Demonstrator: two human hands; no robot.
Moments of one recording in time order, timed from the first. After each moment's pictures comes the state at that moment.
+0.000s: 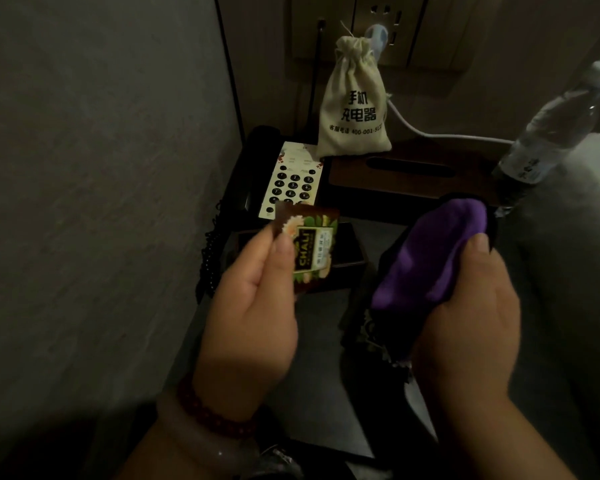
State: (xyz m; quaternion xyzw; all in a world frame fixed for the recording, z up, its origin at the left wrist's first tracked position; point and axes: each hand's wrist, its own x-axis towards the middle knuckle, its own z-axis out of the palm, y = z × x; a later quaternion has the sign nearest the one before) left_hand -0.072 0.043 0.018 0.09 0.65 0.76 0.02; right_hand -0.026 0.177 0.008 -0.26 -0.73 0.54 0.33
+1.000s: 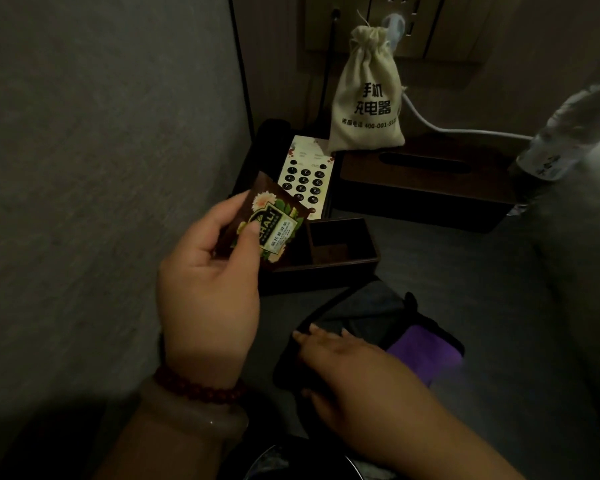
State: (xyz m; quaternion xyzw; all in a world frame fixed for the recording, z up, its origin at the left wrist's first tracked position) left_hand -0.096 0.020 0.014 0.01 0.69 0.70 -0.18; right_hand -0.019 0.146 -0.030 0.16 -0.95 0.24 -0.12
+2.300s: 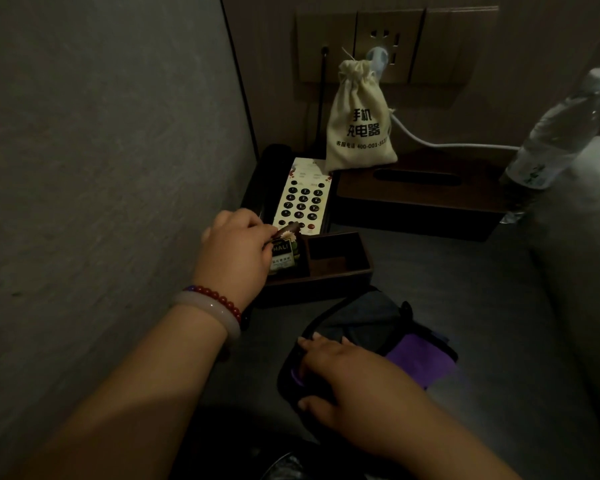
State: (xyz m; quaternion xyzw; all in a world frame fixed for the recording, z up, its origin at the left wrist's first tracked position) left_hand -0.160 0.012 0.002 0.20 0.96 0.14 -0.13; right_hand -0.020 0.153 -0.030 0.16 -0.94 0.26 -0.12
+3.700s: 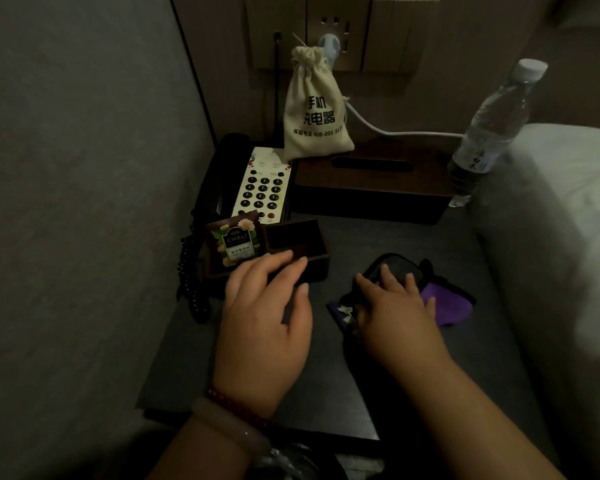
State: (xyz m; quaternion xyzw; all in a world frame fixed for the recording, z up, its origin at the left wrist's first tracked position) left_hand -0.060 0.060 -0.029 0.22 0.89 0.36 -0.18; right_hand -0.027 0.219 -0.033 -0.23 -0.95 0.17 -0.11
